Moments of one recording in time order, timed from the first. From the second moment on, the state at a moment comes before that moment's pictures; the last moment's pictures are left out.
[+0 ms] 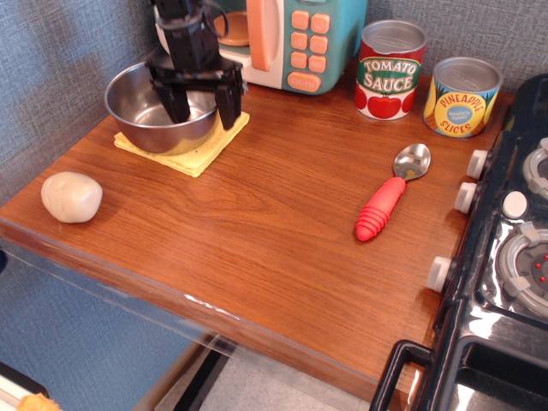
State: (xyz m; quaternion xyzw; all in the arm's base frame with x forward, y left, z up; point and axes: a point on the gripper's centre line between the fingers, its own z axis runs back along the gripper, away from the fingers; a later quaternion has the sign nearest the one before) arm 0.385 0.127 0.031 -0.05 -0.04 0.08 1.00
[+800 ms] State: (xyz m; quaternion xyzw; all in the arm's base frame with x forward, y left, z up) arm 0.369 0.112 0.042 -0.03 -0.06 0.06 1.00
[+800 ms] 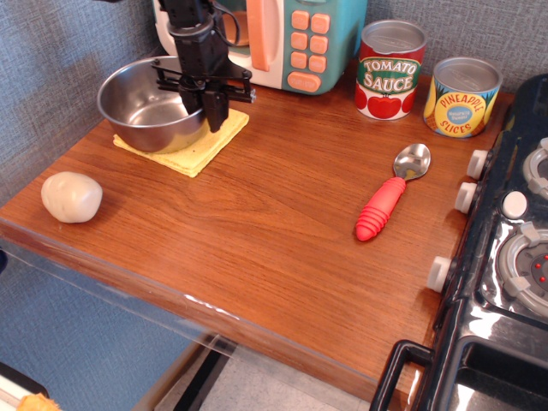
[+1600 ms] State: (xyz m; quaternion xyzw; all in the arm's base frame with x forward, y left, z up) arm 0.396 0.031 0.090 -0.06 -0.08 0.00 0.99
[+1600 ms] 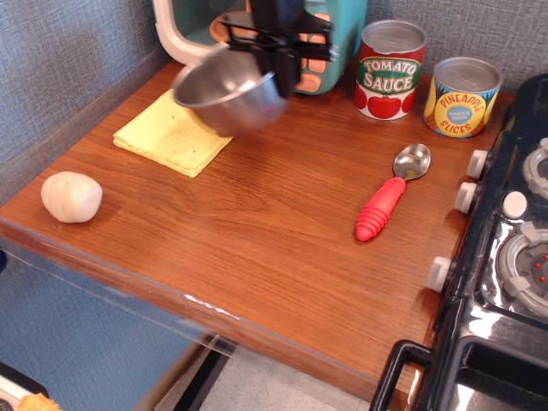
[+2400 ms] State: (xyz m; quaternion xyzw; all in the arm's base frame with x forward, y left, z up) arm 0.390 -0.033 0.049 -0.11 -0.03 -0.06 0.99
